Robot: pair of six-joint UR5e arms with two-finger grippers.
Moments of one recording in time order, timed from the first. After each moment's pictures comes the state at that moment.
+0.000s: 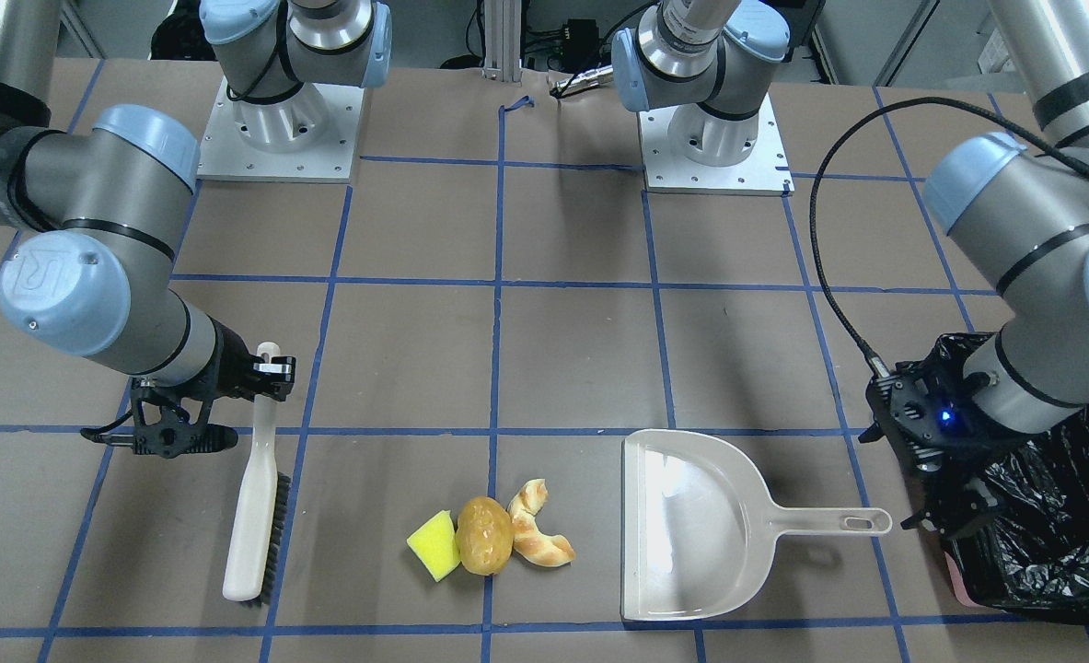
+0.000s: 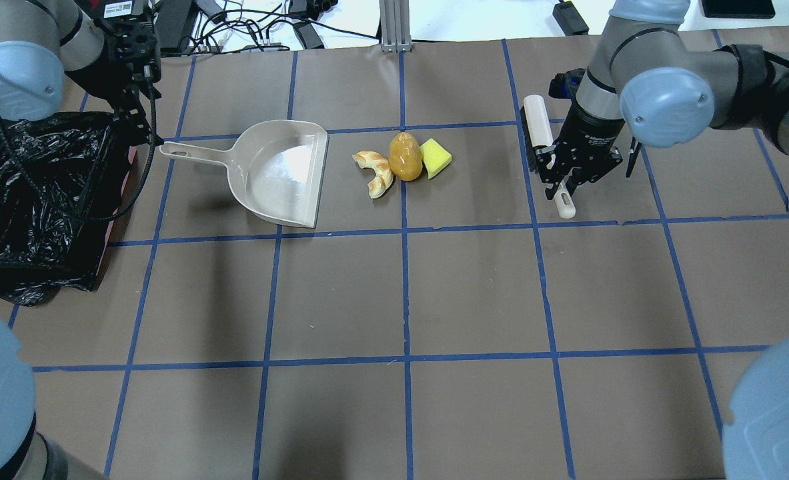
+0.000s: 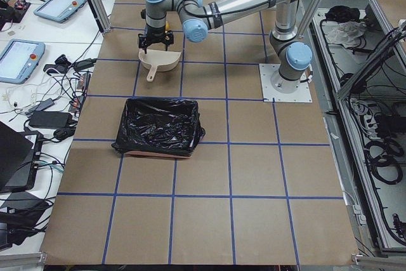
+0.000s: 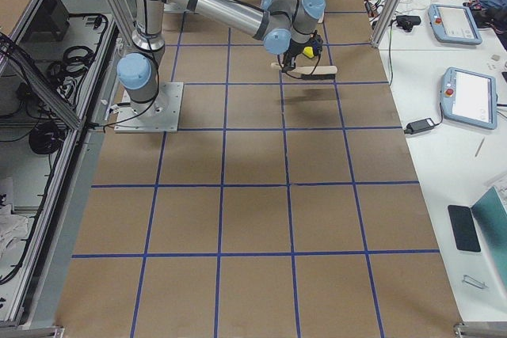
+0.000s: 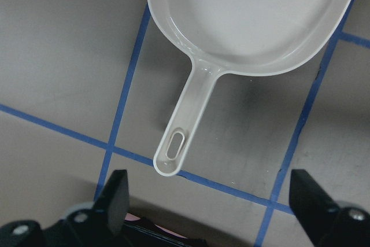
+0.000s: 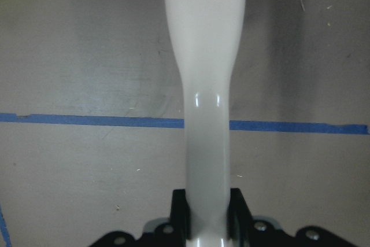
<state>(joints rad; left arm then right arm) -1.31 -1.99 -1.46 -1.19 1.49 1.72 1.50 -1.23 1.65 -1.80 -1.47 -0.09</state>
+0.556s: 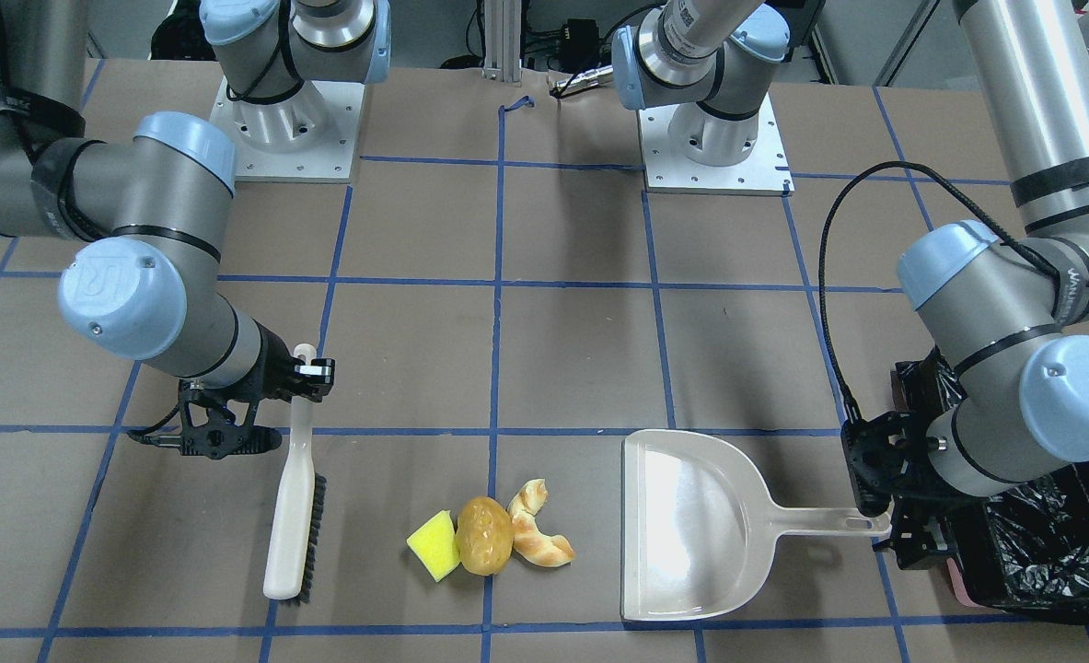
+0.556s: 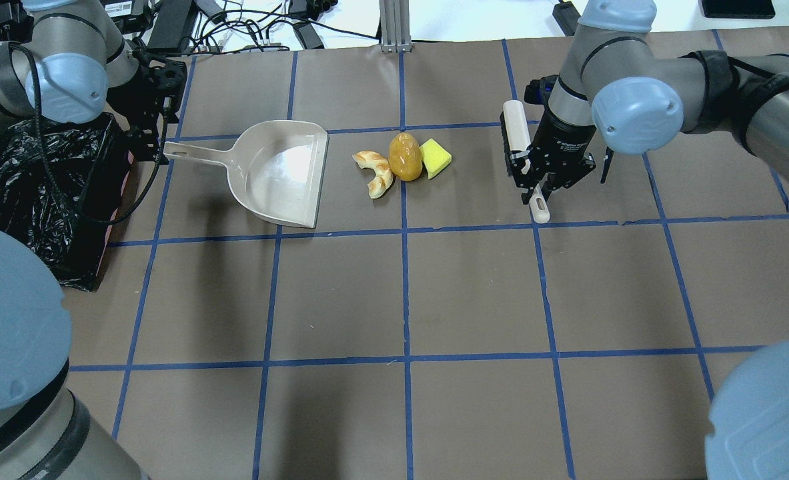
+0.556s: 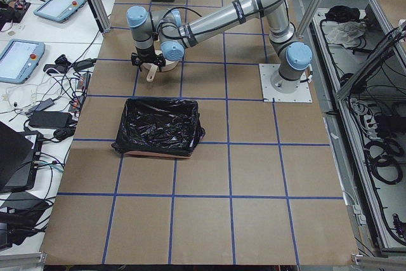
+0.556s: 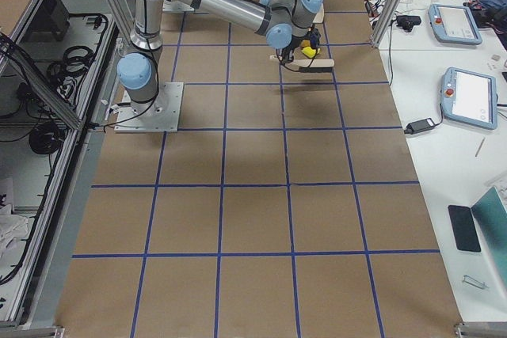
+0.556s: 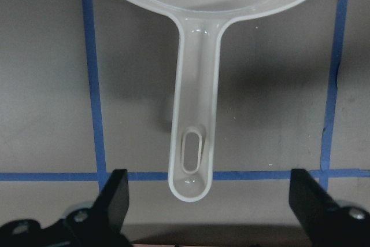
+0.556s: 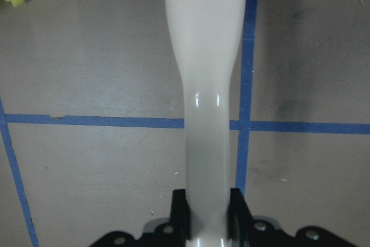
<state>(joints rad) -1.34 -2.10 -1.42 -1.20 1.60 1.82 1.56 -1.21 1.65 -1.83 -1.45 -0.03</state>
